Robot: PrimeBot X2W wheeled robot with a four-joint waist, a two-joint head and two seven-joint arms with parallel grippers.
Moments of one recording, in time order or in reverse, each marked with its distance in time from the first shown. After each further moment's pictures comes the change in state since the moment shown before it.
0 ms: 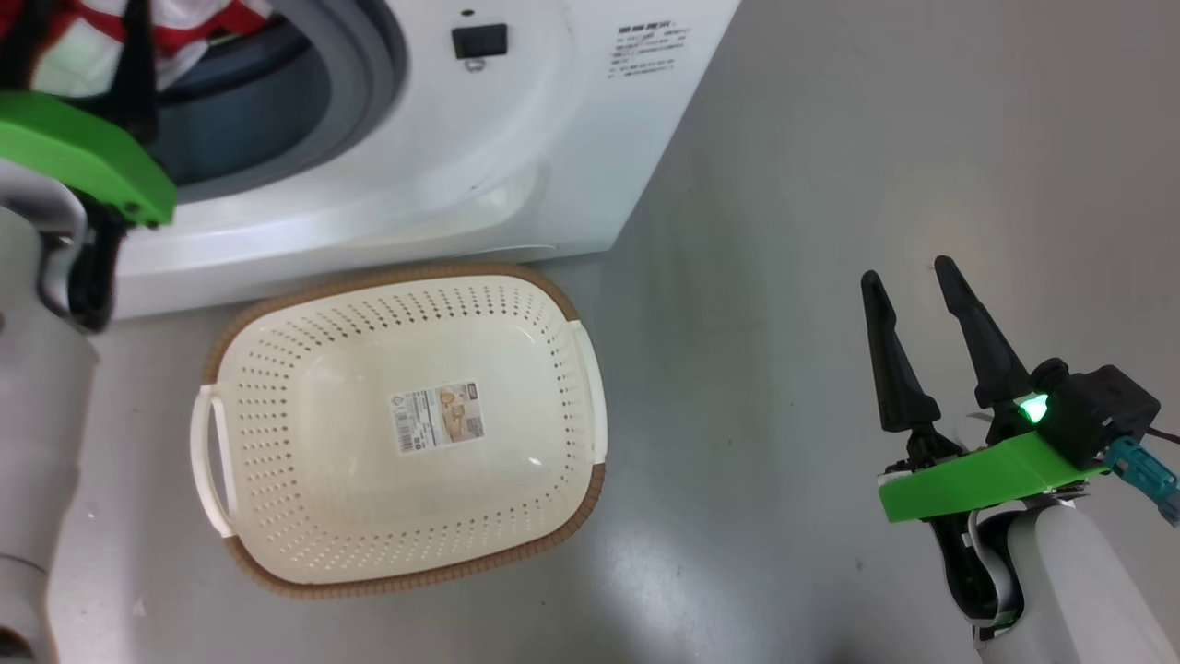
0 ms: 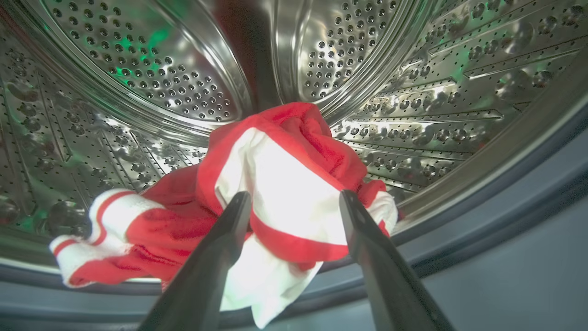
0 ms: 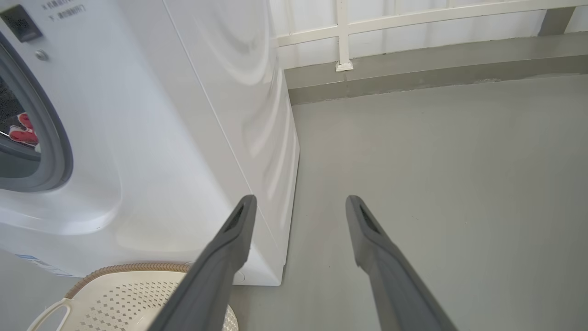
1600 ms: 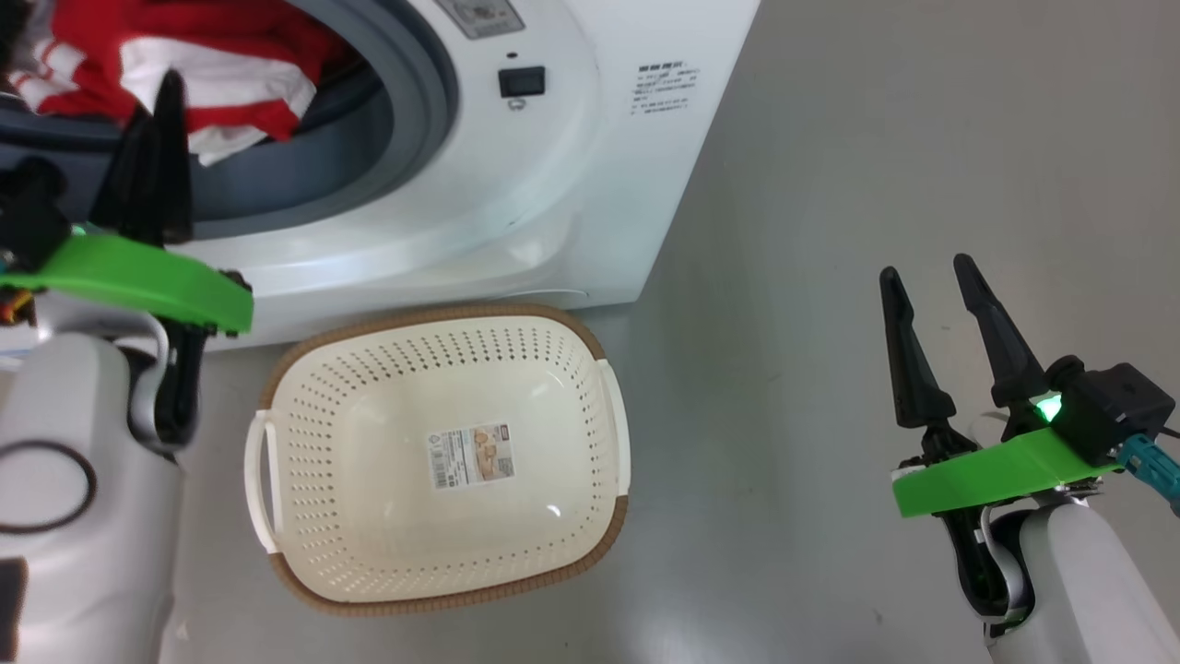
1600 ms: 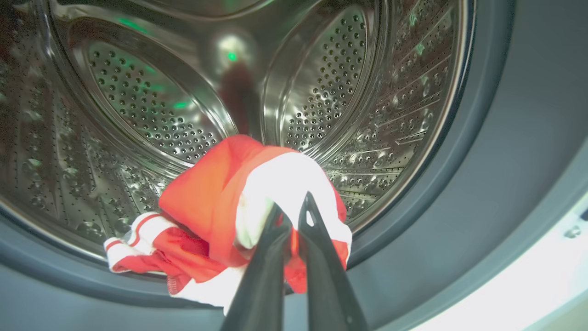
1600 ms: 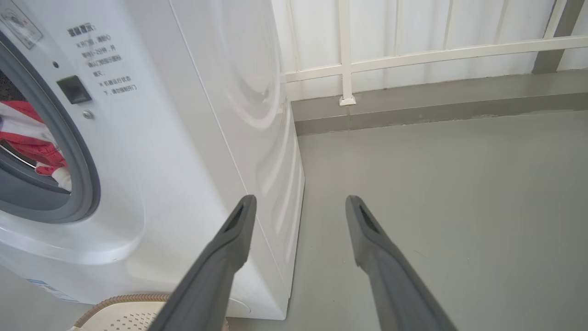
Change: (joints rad) left arm 0.334 -0.096 0.264 -0.397 0.152 0.000 0.000; right arm -0.007 0.000 -0.029 0.014 -0.007 0.000 0.000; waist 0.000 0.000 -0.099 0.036
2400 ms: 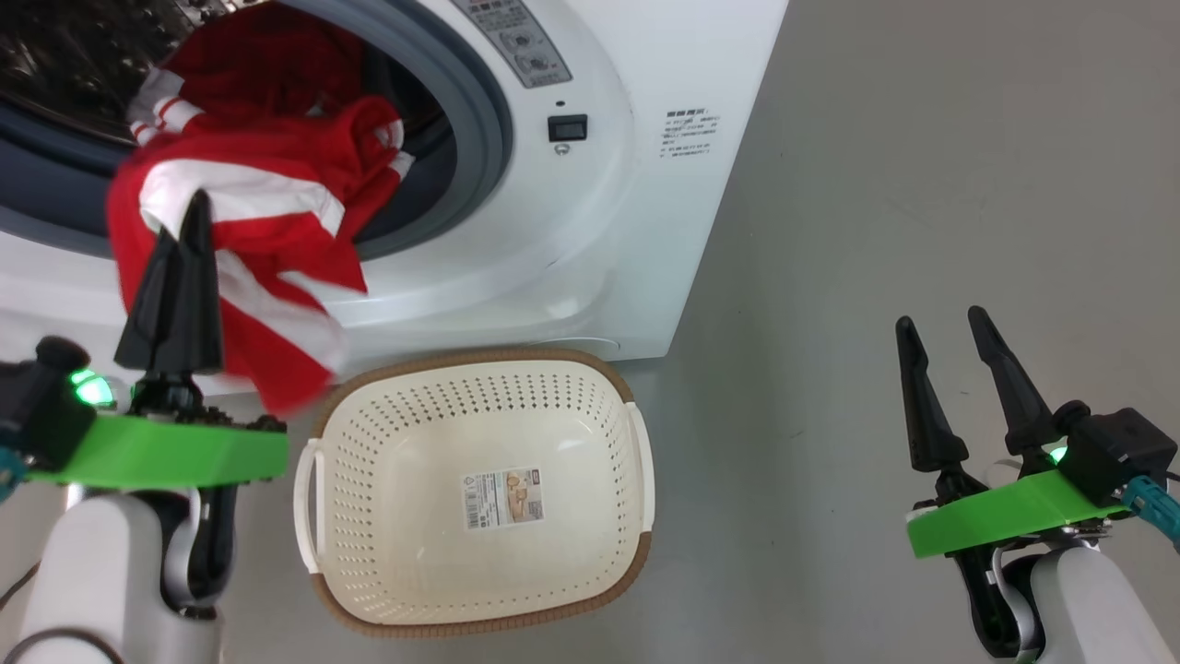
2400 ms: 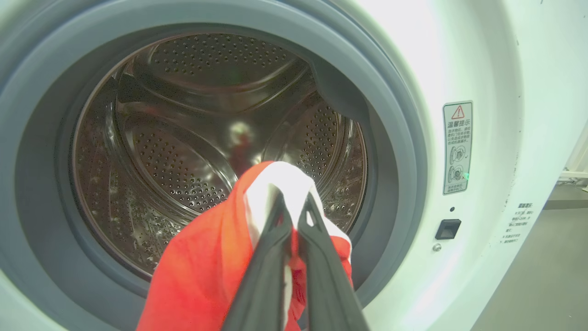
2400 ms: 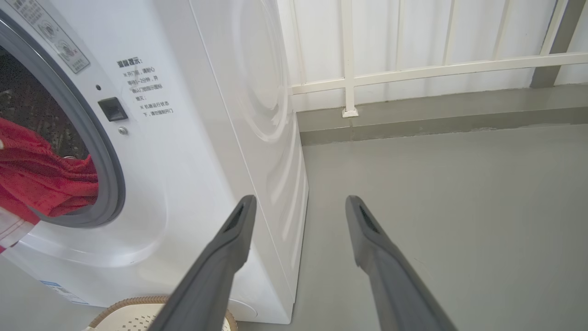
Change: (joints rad) left arm 0.357 -0.072 0.116 -0.437 0.082 0.000 0.000; right arm 0.075 0.001 -0.032 0.007 -0.015 0.000 0.000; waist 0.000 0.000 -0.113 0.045
